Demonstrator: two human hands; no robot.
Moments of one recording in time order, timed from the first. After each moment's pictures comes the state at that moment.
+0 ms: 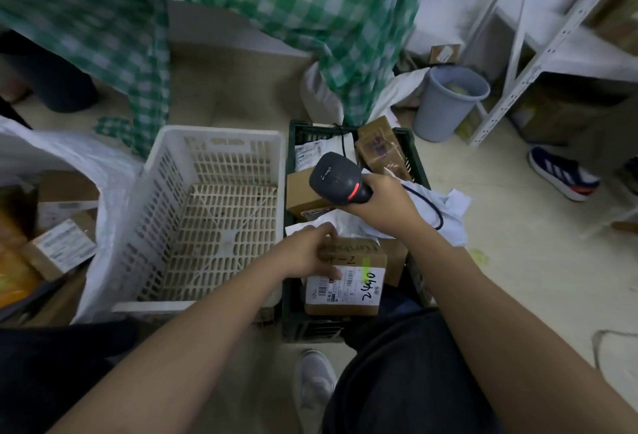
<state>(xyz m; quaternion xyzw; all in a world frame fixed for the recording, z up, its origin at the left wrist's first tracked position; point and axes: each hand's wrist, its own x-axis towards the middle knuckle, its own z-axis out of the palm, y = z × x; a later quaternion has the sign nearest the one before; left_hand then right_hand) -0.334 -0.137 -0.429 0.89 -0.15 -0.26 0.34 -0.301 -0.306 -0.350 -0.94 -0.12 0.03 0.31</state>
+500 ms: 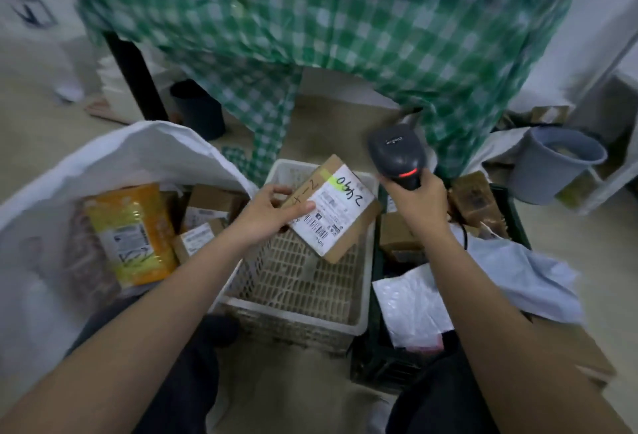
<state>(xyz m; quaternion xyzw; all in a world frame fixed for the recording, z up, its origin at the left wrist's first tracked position) -0.382 0.052 -0.316 0.78 0.16 -0.03 0.60 -0.307 -0.176 -0.299 -0.81 -0.04 -0.07 0.58</state>
